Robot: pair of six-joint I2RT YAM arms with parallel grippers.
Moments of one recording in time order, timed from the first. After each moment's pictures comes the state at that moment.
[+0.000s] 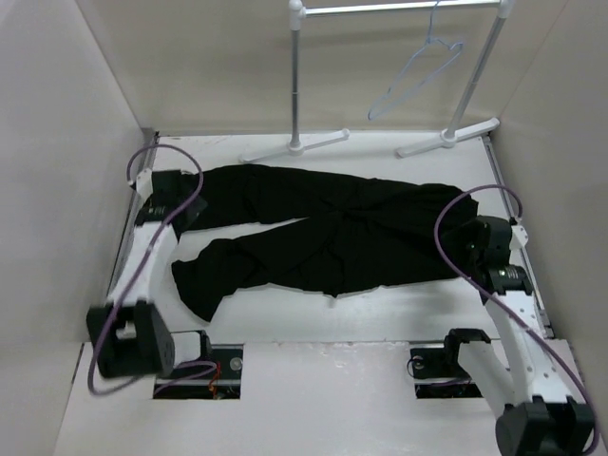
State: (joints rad) left arm 0.08 1.42 1.06 -0.49 -0.27 -0.73; right arm -0.11 0.82 0.63 -0.56 0.21 0.94
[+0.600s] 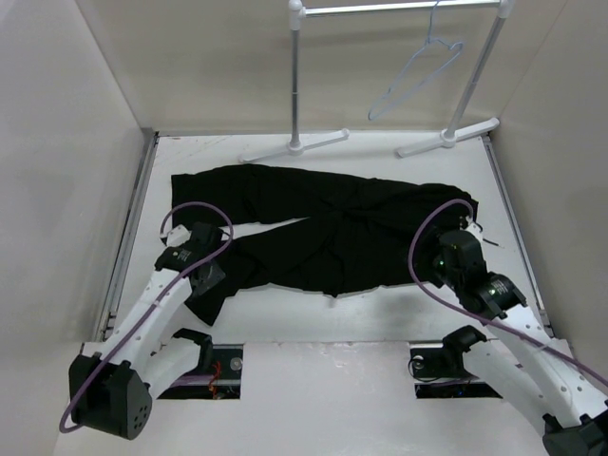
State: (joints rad) left arm -0.25 0.95 0.67 -0.96 -0.41 -0.88; right arm 0.42 0.65 0.61 -0.64 0.18 0.96
